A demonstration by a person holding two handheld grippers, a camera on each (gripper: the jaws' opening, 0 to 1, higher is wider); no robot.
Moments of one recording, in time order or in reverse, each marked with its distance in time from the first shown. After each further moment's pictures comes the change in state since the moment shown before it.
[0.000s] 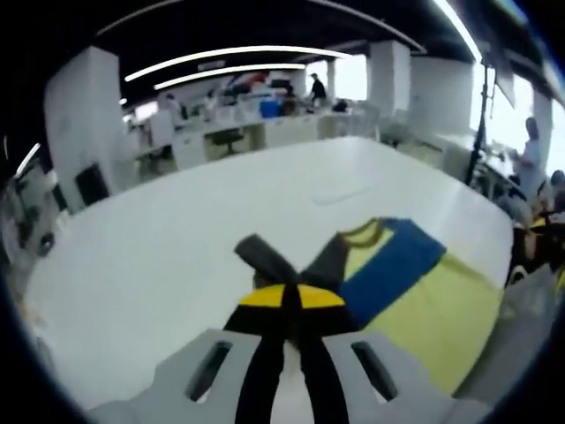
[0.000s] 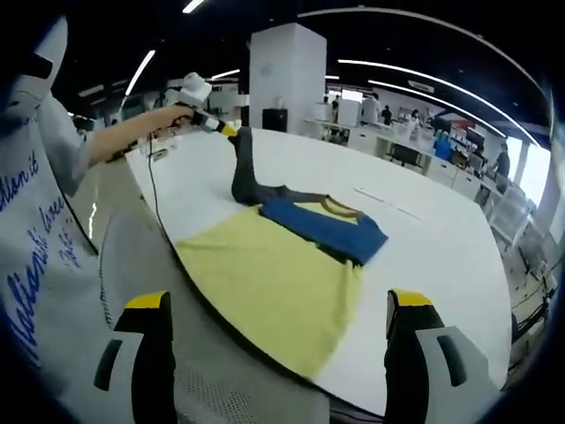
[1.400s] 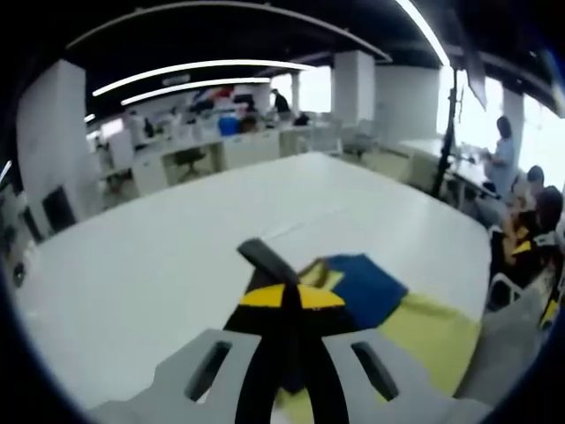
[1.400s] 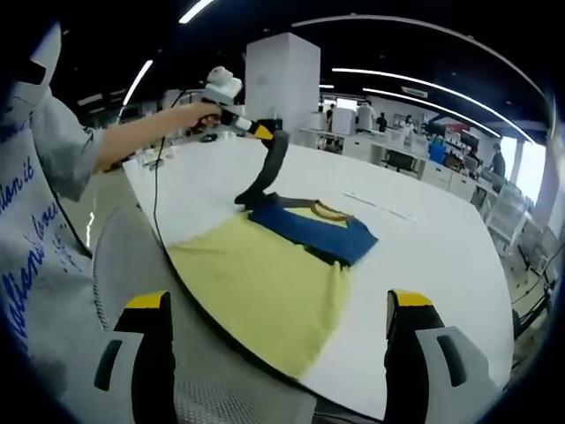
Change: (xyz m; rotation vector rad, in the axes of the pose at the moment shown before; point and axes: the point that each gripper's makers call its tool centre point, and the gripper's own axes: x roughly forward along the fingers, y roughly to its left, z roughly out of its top) left arm 0.053 -0.119 0.063 0.057 -0.068 -0.163; right arm -0.007 -0.020 -0.007 0.023 -0.052 -0.016
